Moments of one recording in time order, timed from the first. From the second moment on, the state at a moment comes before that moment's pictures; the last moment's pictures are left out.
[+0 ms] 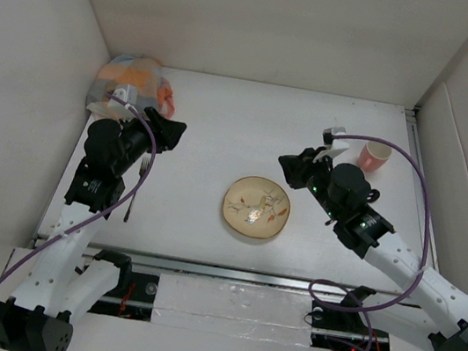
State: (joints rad) left arm -0.16 0.81 0.83 -0.12 0.24 -0.55; right arm 0.72 1.03 0.83 0.10 0.16 0.38
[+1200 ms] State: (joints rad) left arm -0.06 2.15 1.71 -0.39 -0.39 -0.32; right arm 0.66 1.02 0.72 0.15 0.12 0.40
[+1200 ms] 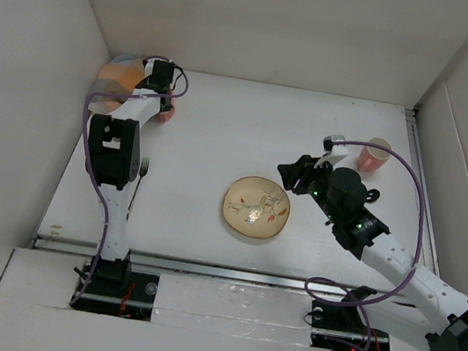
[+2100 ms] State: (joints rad) left arm -0.45 2.29 2.20 -0.39 -0.03 -0.13; right arm 0.62 1.28 0.80 0.17 0.17 0.42
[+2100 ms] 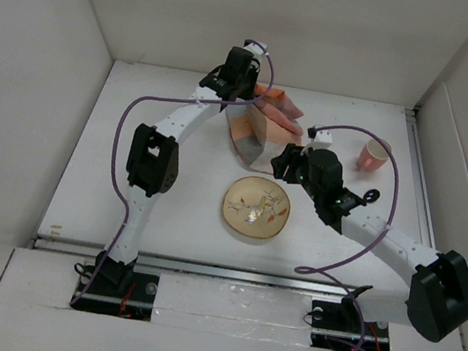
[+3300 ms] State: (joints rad) left arm -0.53 2.36 2.40 -0.43 0.25 0.15; right arm 0.57 1.44 0.99 0.16 0.19 0.45
